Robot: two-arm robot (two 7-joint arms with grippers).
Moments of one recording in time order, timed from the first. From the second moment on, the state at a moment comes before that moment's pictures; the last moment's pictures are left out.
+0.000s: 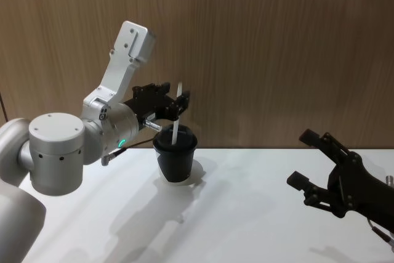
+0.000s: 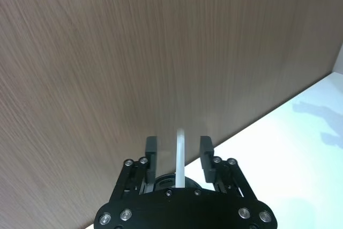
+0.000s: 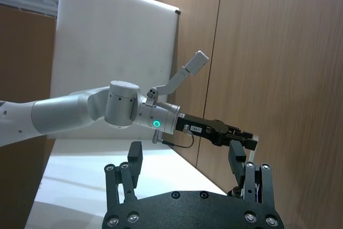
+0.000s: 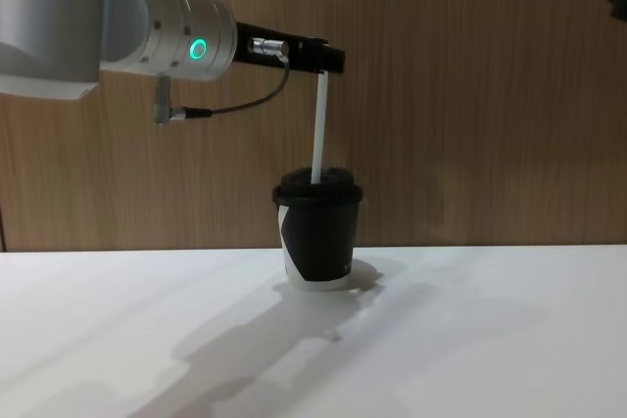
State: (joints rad) left arm -0.70 0.20 0.48 -1.36 -0.36 0.42 -0.18; right arm 0.23 0.52 -0.15 -1.49 0.81 -0.20 1.12
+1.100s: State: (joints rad) left arm -0.62 0.24 0.45 -1.43 -0.35 0.32 -0.22; right arm 0.29 0.50 -0.18 -1.51 0.80 -0.15 1.04
